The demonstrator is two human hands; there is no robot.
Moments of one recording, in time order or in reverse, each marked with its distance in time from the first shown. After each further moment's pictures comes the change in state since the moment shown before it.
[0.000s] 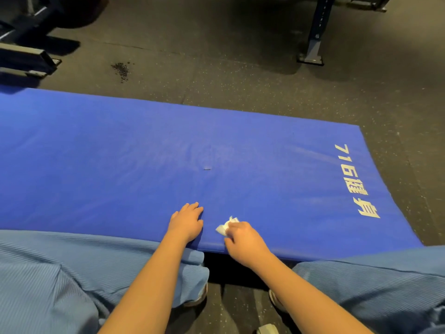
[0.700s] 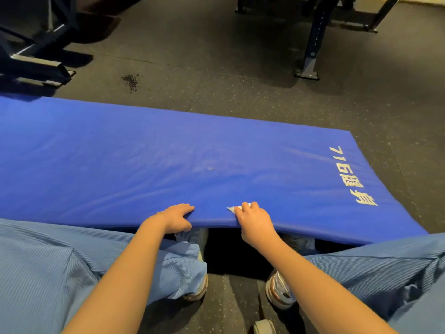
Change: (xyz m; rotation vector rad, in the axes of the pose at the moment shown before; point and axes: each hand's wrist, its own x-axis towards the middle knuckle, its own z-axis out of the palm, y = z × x) left_hand -0.039 -0.027 -0.051 -0.143 -0.244 -0.008; right_hand -0.001 -0.003 -0.041 -0.526 0.110 -0.004
